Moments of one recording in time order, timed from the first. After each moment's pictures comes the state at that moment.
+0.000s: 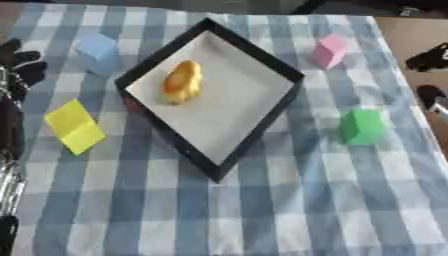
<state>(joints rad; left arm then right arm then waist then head) -0.22 0.34 0.04 -1.77 0.12 -0.07 0.14 -0.20 -1.17 0.15 -1.96 0.10 0.00 0.34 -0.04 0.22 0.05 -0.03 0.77</state>
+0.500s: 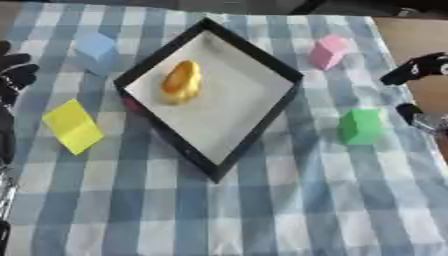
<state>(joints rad) -0.22 0.34 0.03 -1.77 0.12 -0.07 0.14 -0.28 -1.17 0.22 -1.90 0.10 -0.02 0.46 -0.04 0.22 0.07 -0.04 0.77</state>
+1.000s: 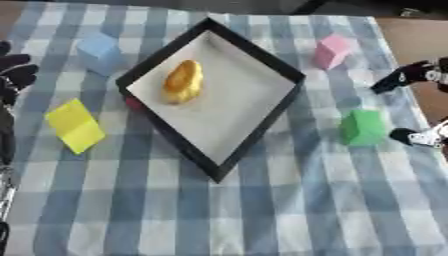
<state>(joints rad) -0.23 0.34 0.03 -1.77 0.12 -0.07 0.14 -0.32 -1.11 0.26 -1.83 0.12 -0.04 0.55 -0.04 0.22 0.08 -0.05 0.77</state>
